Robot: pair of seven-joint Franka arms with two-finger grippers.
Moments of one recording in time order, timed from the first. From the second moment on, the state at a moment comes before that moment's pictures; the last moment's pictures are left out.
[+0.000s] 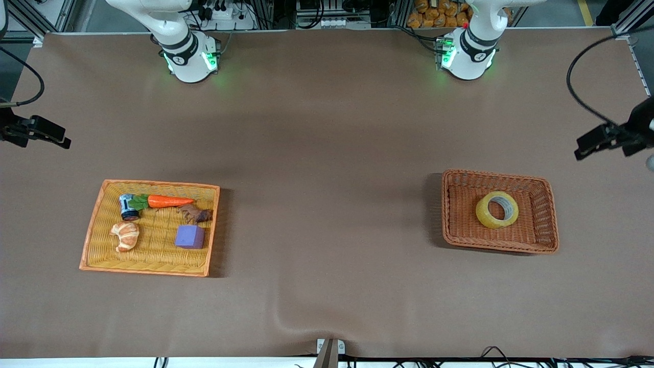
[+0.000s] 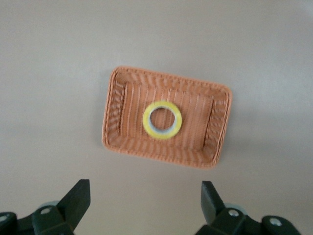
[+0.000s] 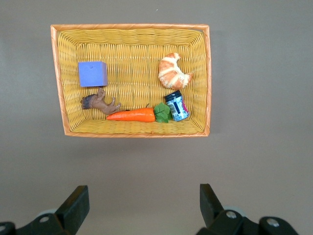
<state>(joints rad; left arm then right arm) 0.01 0.07 -0.03 -1.45 0.03 1.54 -0.08 -0.06 0.00 -0.06 -1.63 0.00 1.59 -0.06</state>
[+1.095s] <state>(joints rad) 0.00 0.02 -0.03 -1.49 0.03 1.50 -0.09 -0.06 0.01 -0.06 -1.63 0.00 1.59 -0.06</state>
